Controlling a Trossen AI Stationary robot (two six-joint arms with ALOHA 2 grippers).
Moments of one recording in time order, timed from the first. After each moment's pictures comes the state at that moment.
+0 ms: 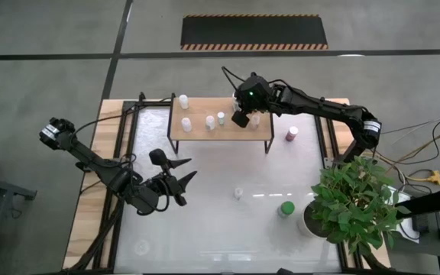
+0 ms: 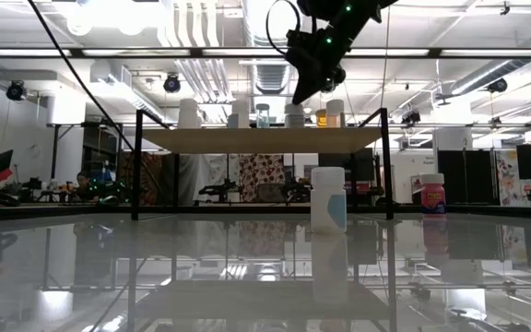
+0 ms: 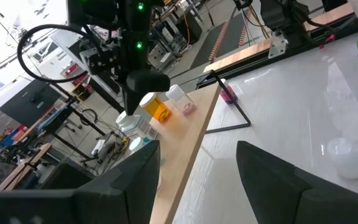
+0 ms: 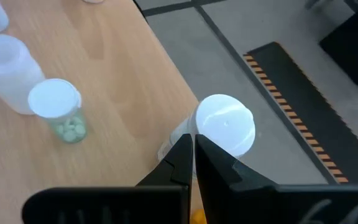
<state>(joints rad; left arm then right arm) -0.59 1.21 0.93 -0.14 -1.16 0.20 -0.41 1.68 1.54 -0.60 0.25 -0.10</state>
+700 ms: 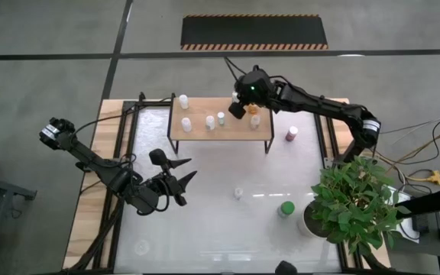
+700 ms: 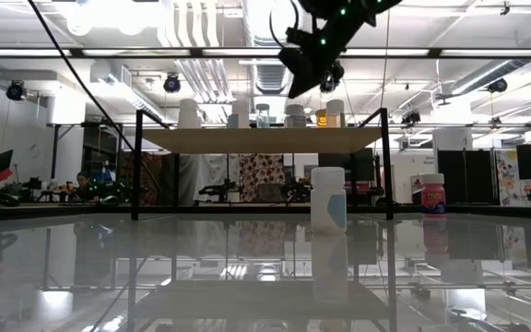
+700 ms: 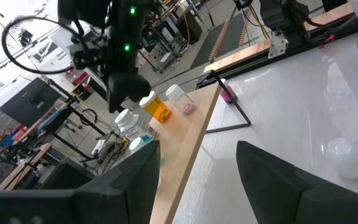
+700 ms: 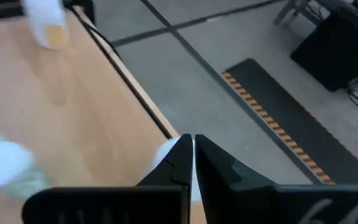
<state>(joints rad) -0.59 1.21 0.93 -0.14 -1.16 0.20 -0.44 1.69 1.55 -0.47 0.32 -0.09</state>
